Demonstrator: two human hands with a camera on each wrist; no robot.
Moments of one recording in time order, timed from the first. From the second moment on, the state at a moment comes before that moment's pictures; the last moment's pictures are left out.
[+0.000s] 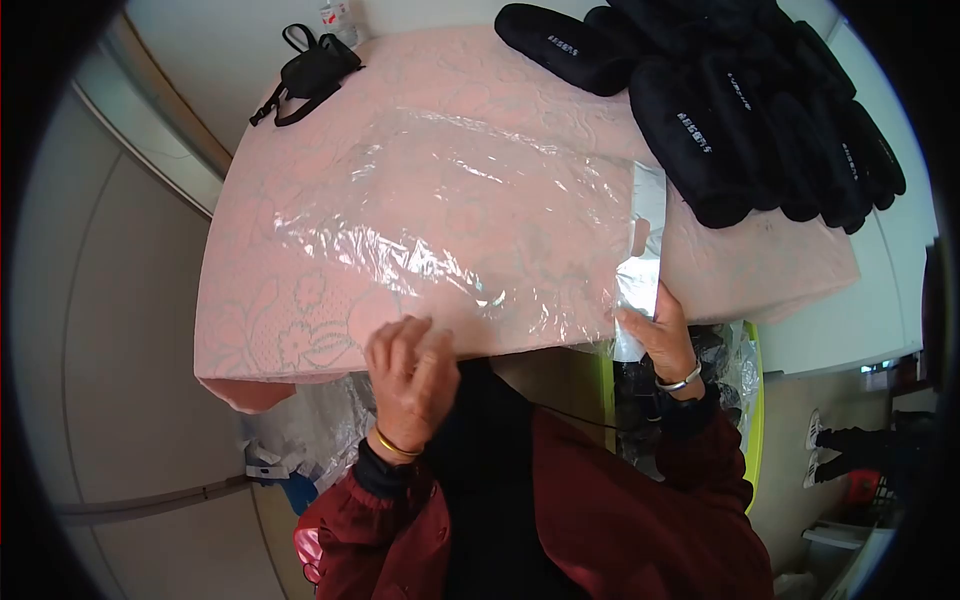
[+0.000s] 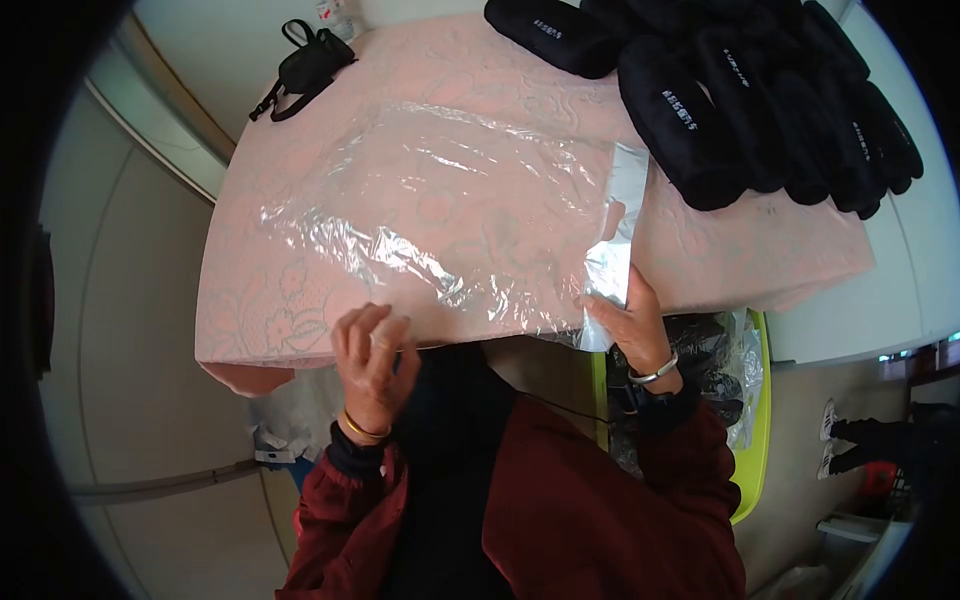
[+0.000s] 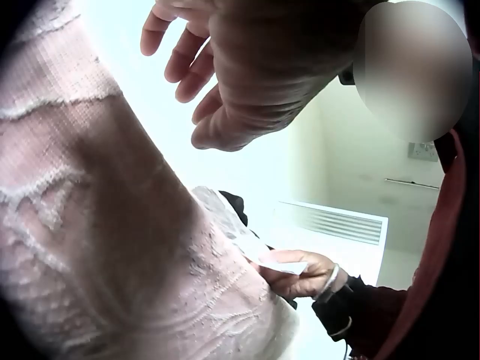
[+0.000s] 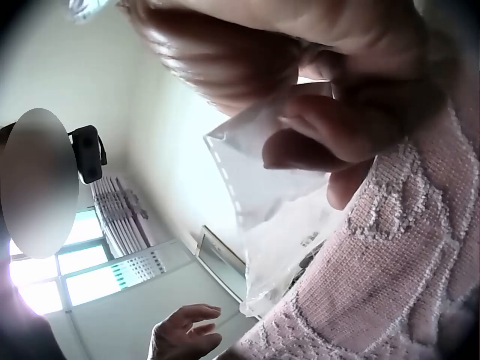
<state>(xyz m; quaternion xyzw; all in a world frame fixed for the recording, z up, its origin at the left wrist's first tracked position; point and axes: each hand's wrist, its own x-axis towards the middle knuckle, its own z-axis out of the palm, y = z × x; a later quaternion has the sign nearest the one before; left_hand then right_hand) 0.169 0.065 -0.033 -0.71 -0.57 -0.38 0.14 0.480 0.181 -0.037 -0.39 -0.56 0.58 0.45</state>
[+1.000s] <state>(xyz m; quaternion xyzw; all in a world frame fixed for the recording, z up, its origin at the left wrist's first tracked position) 0.066 0.050 -0.015 -0.67 -0.69 -0.23 0.15 0.471 0.173 0.003 -0.47 -0.73 0.23 0.43</state>
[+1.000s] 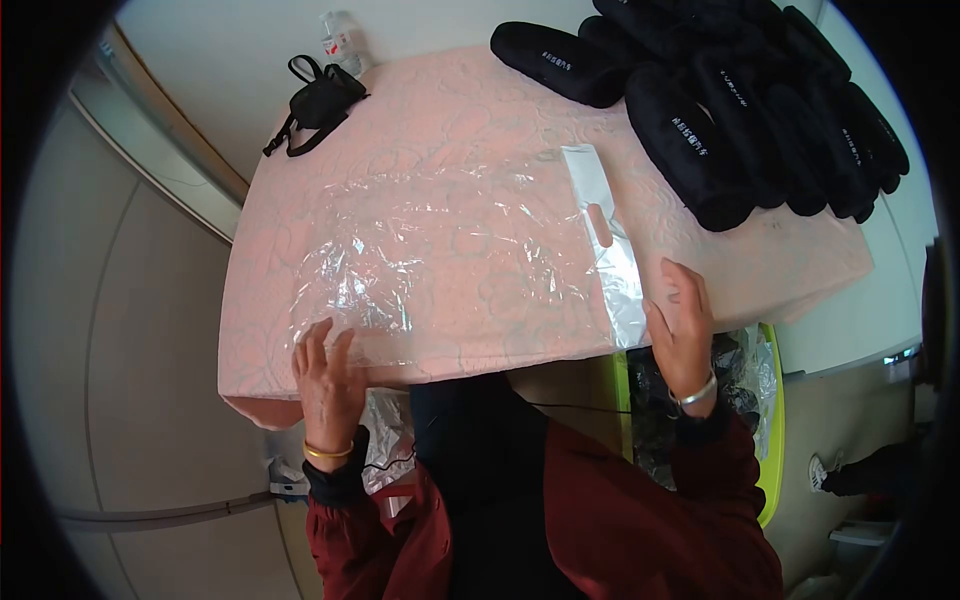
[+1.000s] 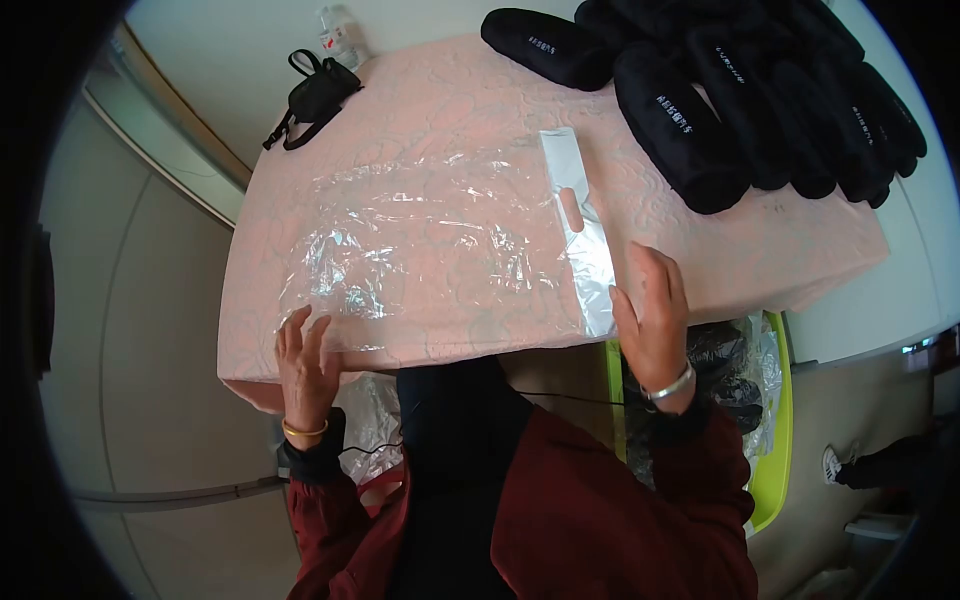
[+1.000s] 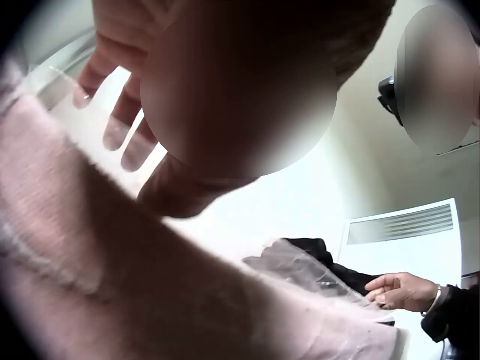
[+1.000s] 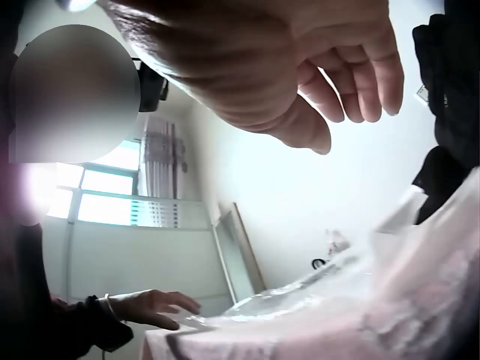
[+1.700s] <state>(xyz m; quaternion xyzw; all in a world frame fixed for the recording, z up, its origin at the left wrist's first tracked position) 0.204 0.123 -0.041 -0.80 -0.55 -0.23 -0.03 0.428 0.197 -0.029 -0.36 -0.92 0.07 0.15</state>
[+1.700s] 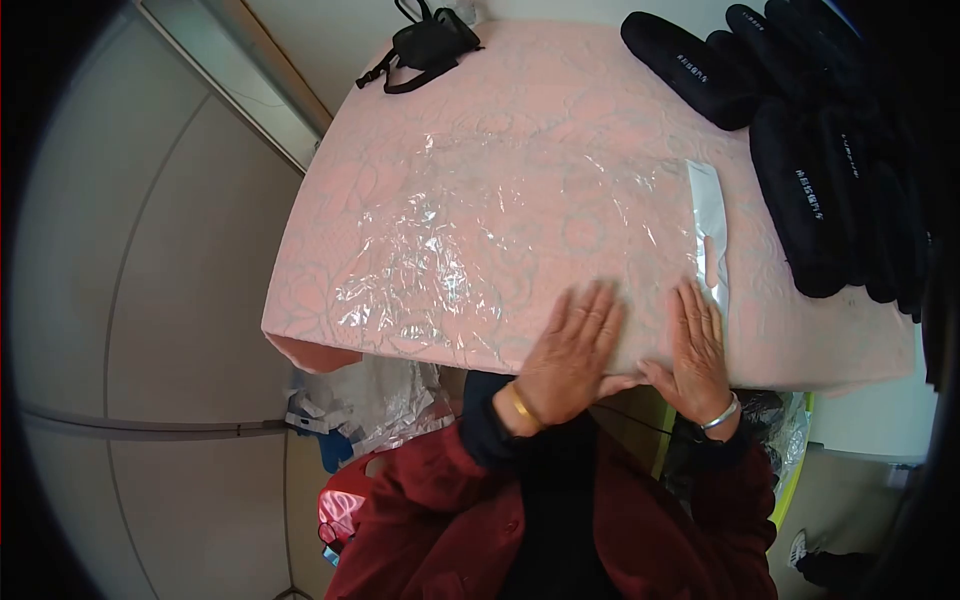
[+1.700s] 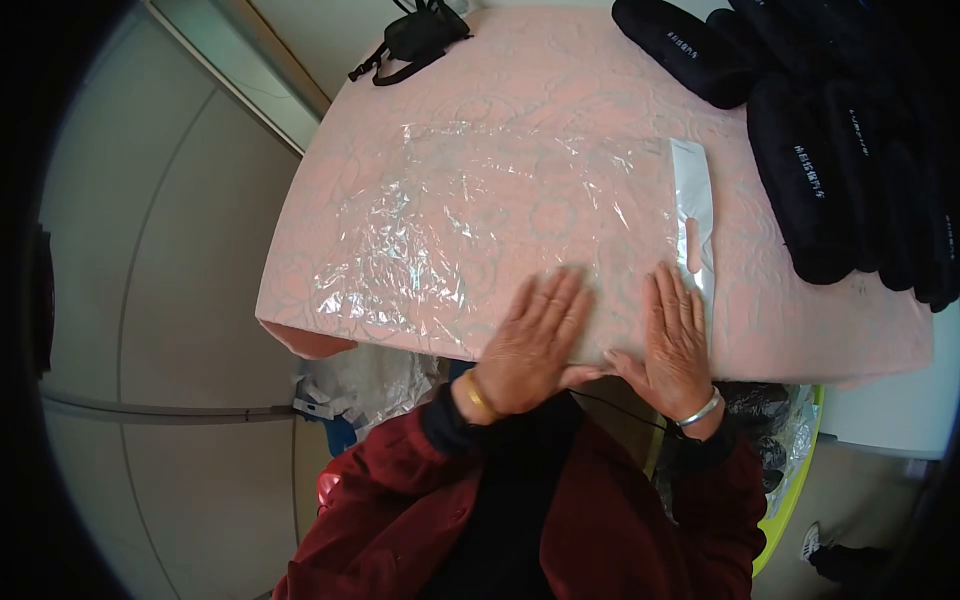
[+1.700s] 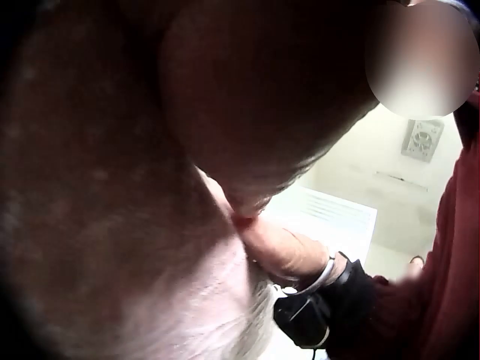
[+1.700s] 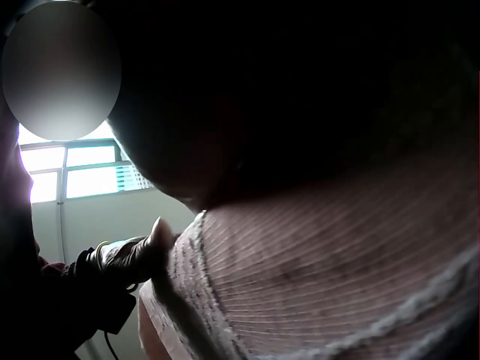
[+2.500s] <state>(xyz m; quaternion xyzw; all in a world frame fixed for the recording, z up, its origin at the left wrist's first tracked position) -0.017 0.014 -0.053 -0.60 -0.79 -0.09 0.06 0.476 0.168 -0.028 -0.39 -0.91 0.06 0.11</state>
